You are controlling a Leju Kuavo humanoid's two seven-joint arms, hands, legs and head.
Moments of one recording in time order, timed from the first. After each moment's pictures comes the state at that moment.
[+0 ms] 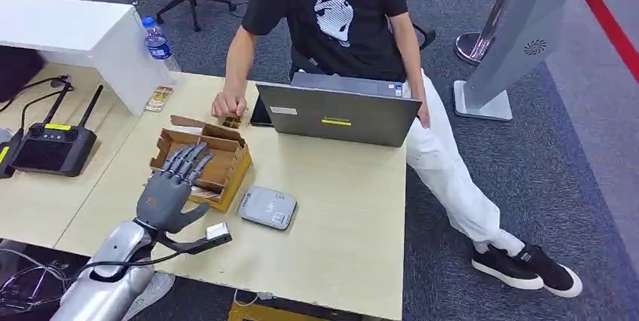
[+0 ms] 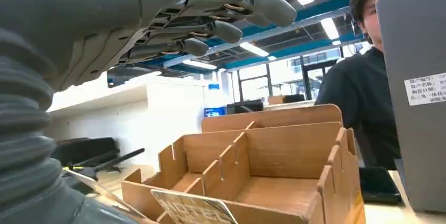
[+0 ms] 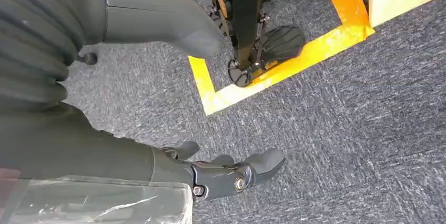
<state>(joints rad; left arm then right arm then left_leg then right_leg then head) -0.17 0.33 -0.30 -1.22 -1.09 0.46 -0.33 -0.06 0.03 -0.59 -0.20 0.11 -0.15 -0.01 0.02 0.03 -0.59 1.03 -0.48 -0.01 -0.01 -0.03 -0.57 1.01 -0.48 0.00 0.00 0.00</state>
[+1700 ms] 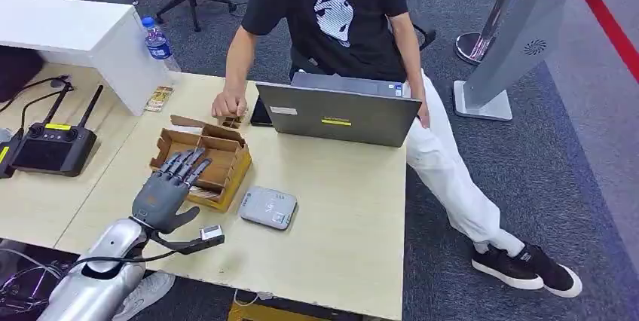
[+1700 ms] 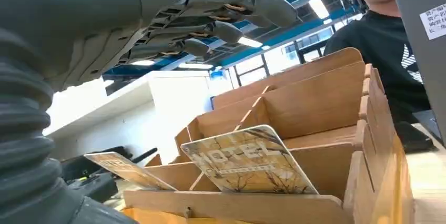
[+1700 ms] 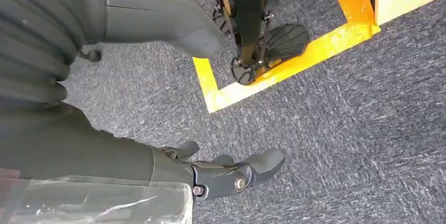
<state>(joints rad) -0.19 0.36 -0.30 -1.17 -1.19 0.38 -0.27 -0.06 0.03 -0.61 -0.20 0.14 -0.14 0.01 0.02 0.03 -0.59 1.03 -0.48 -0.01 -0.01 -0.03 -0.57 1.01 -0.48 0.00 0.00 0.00</state>
